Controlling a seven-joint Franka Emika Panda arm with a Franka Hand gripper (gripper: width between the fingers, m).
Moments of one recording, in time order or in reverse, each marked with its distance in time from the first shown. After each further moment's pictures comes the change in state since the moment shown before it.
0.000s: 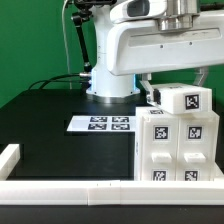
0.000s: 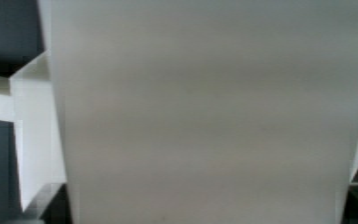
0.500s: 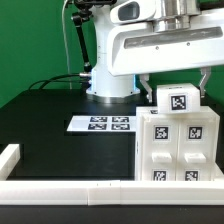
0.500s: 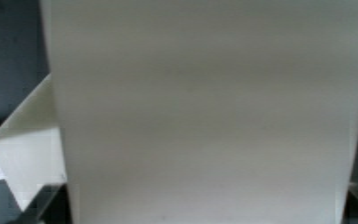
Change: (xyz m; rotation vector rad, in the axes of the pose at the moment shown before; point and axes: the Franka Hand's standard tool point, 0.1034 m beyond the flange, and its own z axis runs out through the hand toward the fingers) arm 0.001 -0.003 0.001 0.022 0.023 0.409
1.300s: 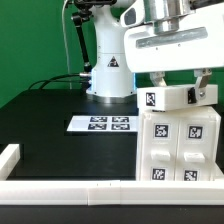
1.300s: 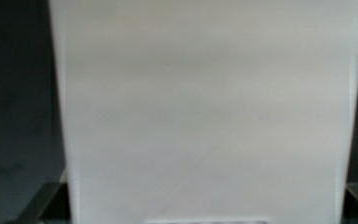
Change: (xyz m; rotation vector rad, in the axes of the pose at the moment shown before) arm -0.002 -0.006 0.000 0.022 -0.018 0.760
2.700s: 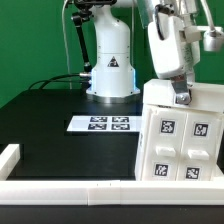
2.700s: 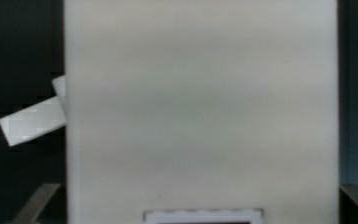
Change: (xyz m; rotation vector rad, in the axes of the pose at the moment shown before) arm -0.008 -0.007 0.001 0.043 -0.113 0.989
